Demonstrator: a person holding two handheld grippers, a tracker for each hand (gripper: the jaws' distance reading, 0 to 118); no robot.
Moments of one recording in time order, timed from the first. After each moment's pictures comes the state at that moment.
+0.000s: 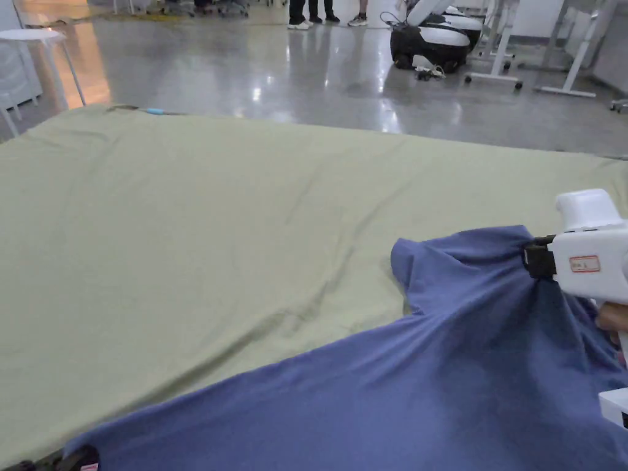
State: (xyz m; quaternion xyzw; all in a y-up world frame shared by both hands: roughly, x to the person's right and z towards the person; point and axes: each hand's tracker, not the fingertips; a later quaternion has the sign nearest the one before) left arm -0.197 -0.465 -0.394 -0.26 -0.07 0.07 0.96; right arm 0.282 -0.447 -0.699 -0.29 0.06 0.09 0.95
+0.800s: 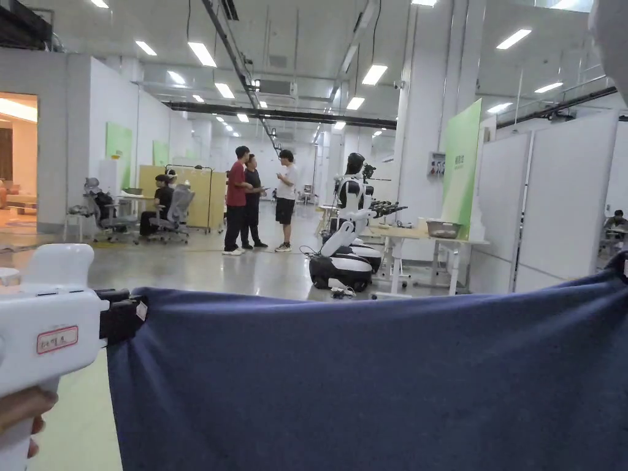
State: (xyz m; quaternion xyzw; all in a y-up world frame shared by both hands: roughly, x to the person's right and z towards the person) left arm -0.181 -0.169 -0.406 -0.07 -0.15 0.04 0.99; right arm 0.384 -0.095 -0.328 -0.01 -0.09 0.06 0.99
